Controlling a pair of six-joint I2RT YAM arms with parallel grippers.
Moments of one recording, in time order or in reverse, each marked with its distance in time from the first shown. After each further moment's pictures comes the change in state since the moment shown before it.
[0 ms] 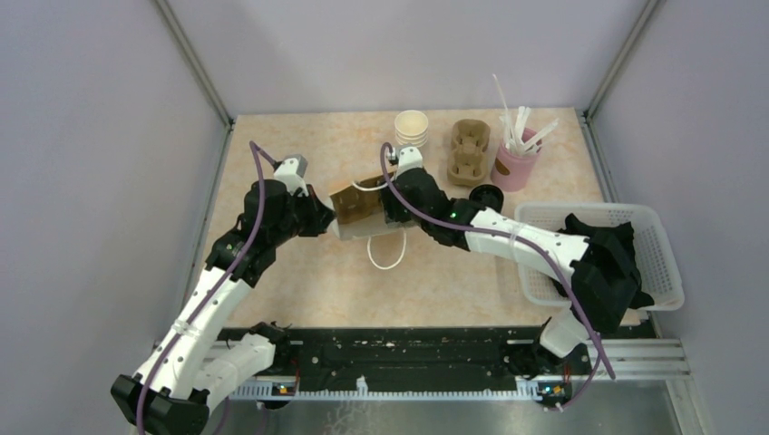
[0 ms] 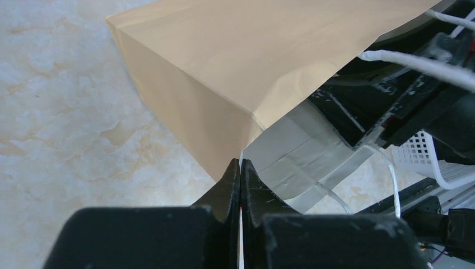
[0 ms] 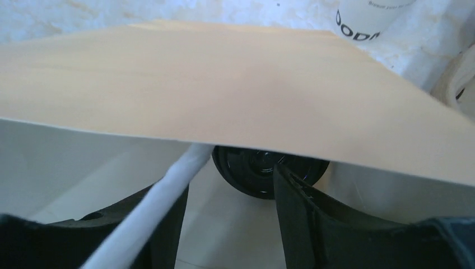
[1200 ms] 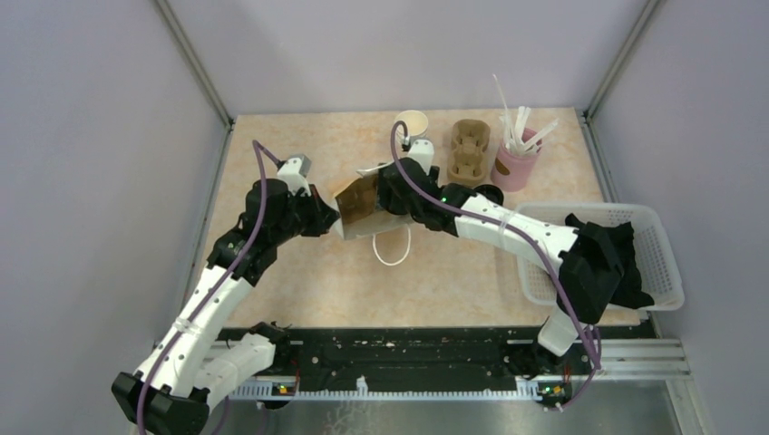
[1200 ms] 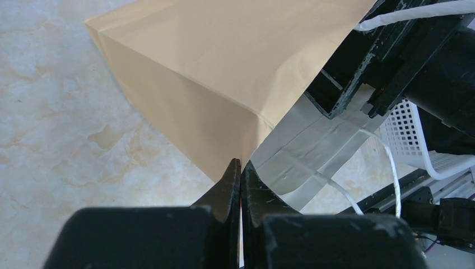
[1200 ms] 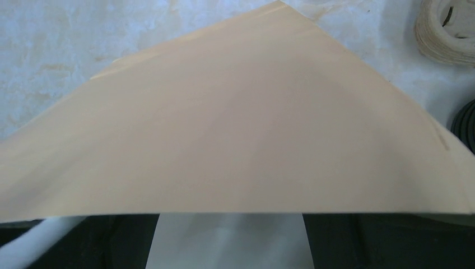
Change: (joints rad) left arm 0.000 0.010 -0.001 0.013 0.037 0.003; right arm -0.015 0.076 0.166 -0.222 0.134 0.347
